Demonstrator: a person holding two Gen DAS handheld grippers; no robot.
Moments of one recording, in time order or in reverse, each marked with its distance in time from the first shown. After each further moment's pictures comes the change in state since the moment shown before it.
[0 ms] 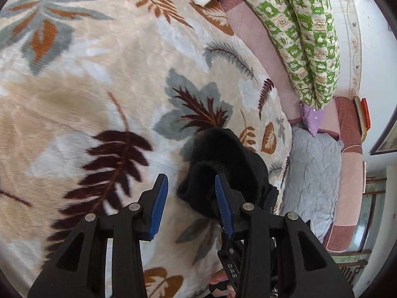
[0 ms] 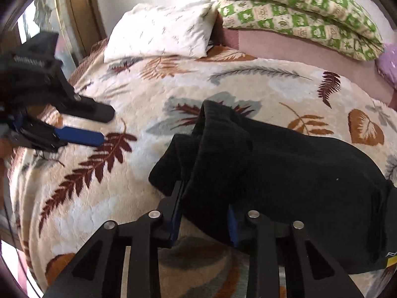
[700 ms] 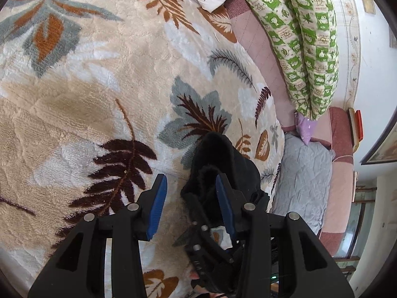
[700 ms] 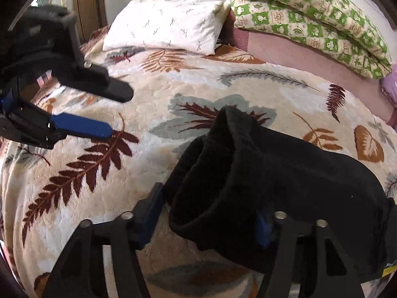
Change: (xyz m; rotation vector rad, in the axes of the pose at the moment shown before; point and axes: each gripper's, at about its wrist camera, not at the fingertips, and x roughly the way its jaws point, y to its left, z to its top) left arm -0.010 0.017 0.011 -0.049 -0.001 -0.044; right arm 0.031 0.034 0.005 -0.084 0.010 -0.087
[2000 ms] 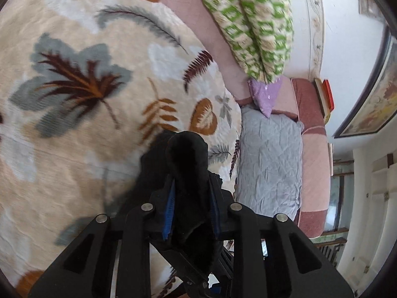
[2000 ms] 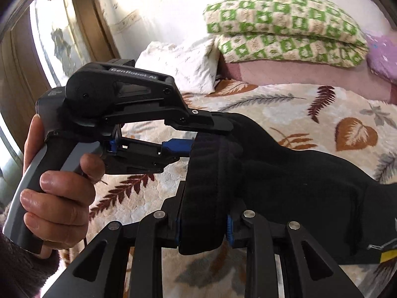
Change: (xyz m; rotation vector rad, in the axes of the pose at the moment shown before) left arm 0.069 -0.122 -0.055 0.123 0.058 -0.199; right arm -0.109 -0.072 -0.020 0.164 -0.161 0.236
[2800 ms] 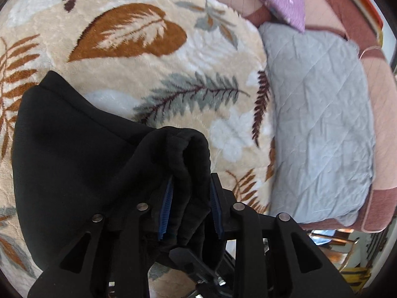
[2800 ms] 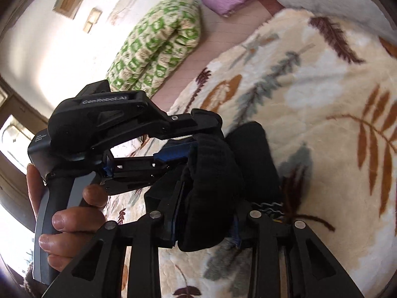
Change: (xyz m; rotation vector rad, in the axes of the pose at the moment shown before) left arm 0.246 -0.134 -0.063 0.187 0.216 0.362; right arm -0.112 -0.276 -0.086 0.654 -0.096 0.113
